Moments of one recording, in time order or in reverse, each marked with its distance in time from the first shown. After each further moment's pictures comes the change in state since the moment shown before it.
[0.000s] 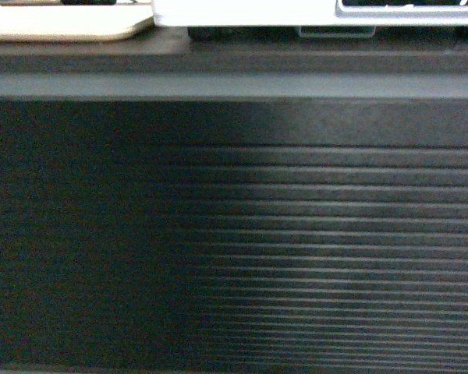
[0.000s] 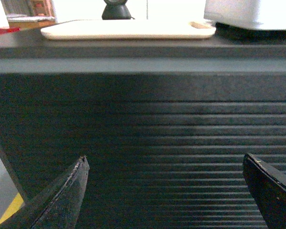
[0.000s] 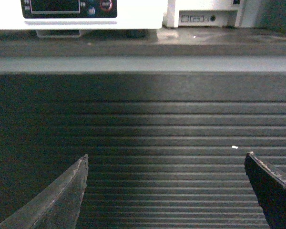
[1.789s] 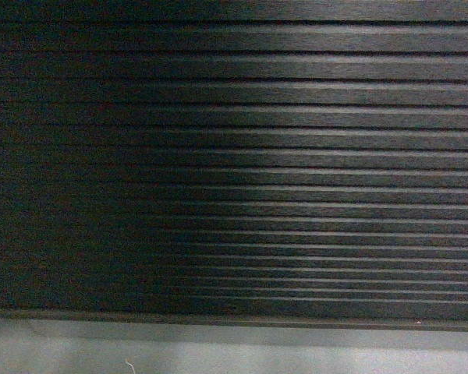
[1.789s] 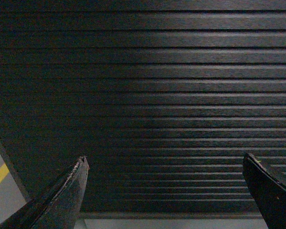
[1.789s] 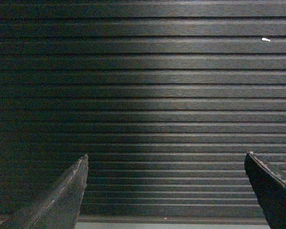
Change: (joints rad) left arm 0.000 0.000 0.000 -0.002 0.000 0.000; right arm 0.000 0.000 0.000 0.000 0.000 0.000
